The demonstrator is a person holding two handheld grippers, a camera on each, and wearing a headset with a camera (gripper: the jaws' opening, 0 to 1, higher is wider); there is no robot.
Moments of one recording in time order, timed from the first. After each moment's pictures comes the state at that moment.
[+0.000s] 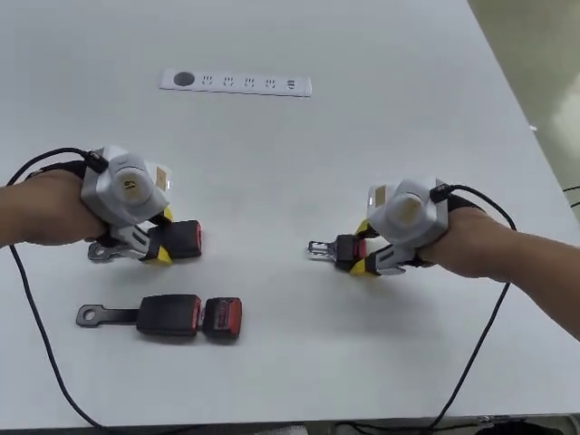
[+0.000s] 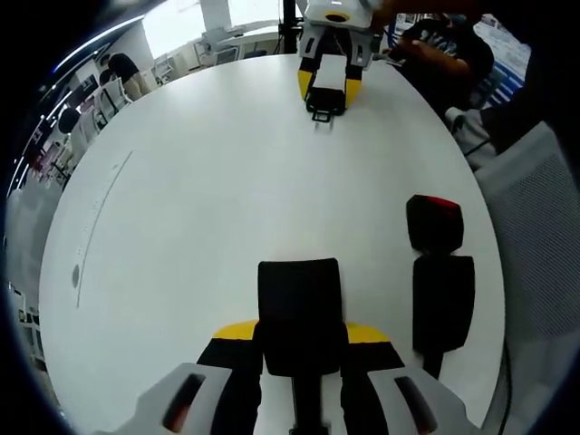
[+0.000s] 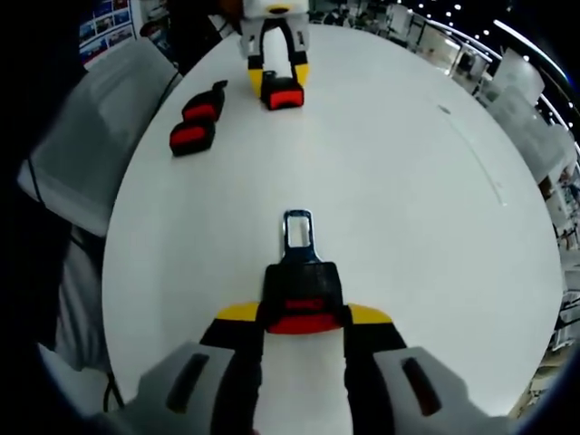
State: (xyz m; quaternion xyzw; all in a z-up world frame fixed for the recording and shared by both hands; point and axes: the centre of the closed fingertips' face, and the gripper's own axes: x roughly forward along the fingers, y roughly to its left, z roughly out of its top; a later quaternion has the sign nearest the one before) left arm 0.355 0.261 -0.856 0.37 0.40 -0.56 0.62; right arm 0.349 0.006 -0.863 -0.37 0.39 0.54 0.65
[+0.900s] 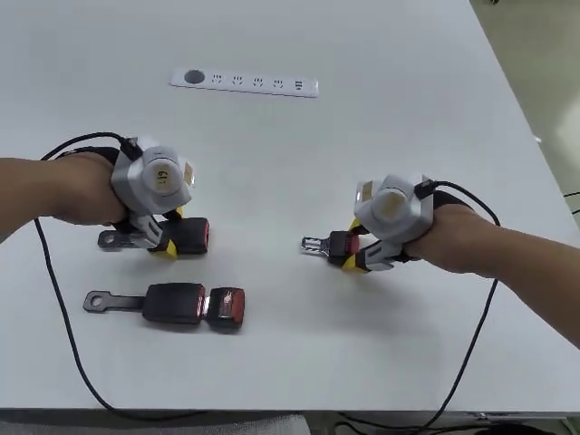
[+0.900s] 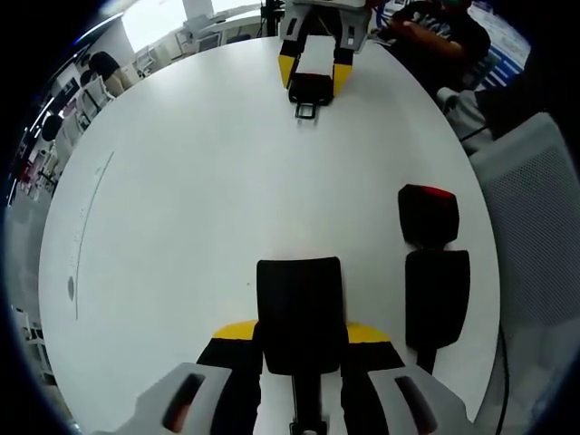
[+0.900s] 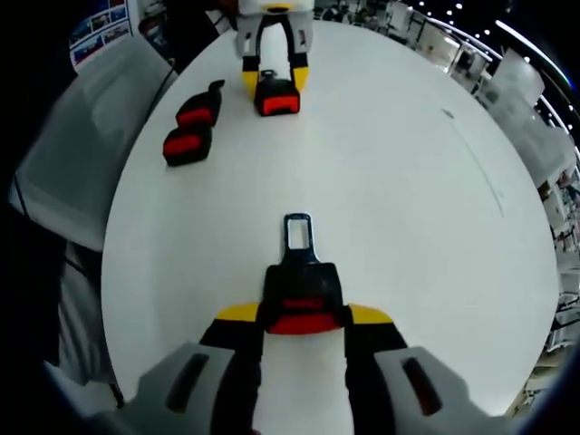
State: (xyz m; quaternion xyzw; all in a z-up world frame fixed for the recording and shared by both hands) left arm 0.349 0.260 -0.859 0.41 0.43 -0.56 0.58; right arm 0.348 0.031 -0.861 -0.38 0.39 0.53 0.65
